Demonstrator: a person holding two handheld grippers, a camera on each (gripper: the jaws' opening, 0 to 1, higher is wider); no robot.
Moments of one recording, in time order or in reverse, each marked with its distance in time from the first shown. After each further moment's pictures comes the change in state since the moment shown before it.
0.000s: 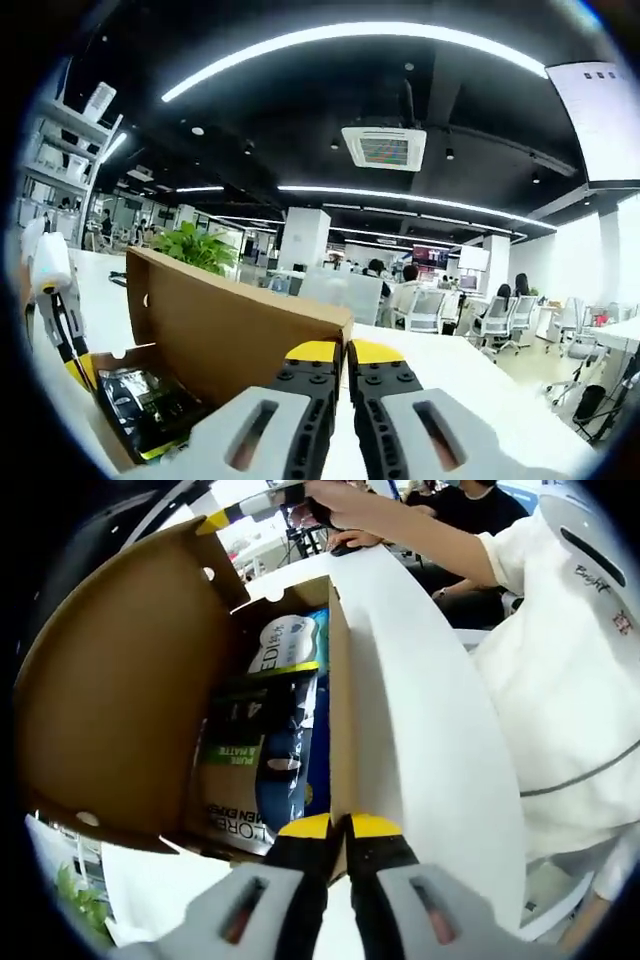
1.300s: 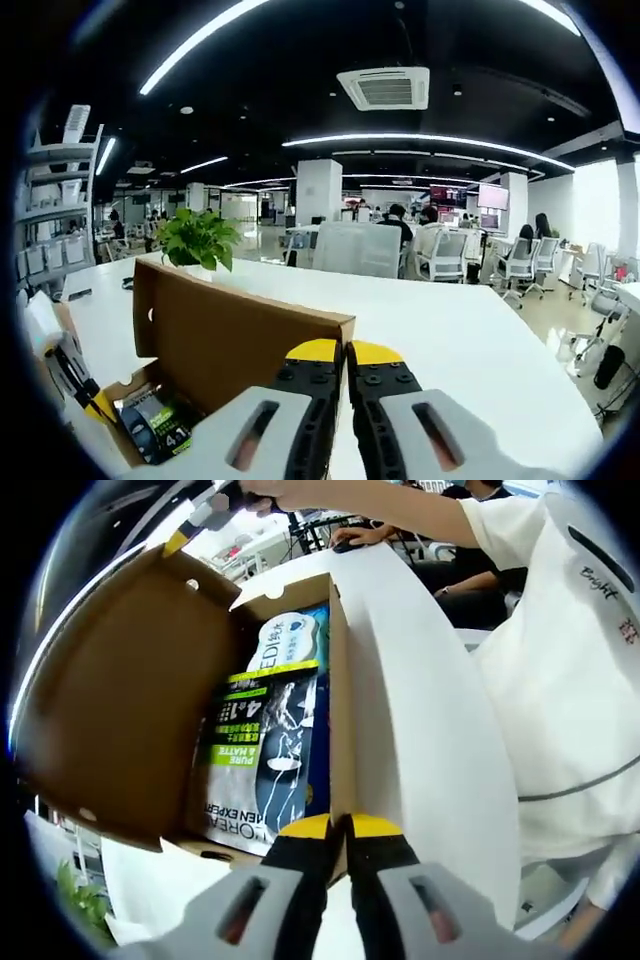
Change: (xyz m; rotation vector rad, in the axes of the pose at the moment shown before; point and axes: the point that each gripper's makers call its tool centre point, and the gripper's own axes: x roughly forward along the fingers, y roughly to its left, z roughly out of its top) left arm 0.001 -0.003 0.001 -0.001 0.035 0.014; right arm 0.065 -0.015 -0.011 0.218 0.186 0.091
